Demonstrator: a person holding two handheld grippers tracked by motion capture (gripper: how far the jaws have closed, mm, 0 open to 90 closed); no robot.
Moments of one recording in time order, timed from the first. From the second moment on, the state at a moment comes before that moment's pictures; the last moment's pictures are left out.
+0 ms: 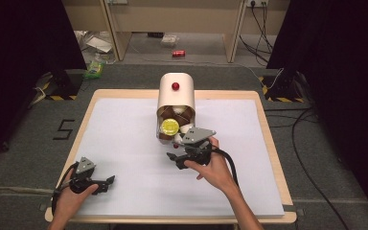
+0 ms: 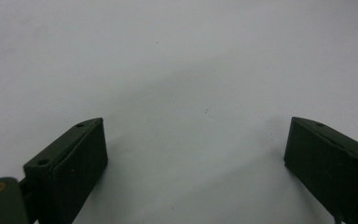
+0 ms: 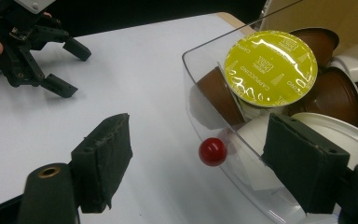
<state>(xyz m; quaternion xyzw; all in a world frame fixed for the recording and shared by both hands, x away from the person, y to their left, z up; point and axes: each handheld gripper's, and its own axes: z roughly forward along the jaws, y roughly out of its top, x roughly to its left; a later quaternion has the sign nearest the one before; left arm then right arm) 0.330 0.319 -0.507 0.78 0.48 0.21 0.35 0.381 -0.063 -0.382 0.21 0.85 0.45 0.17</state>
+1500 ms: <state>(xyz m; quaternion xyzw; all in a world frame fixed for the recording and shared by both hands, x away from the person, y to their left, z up) 0.330 0.319 -0.507 0.78 0.48 0.21 0.35 0.395 -0.055 -0.366 0.25 0.83 0.47 0.20</state>
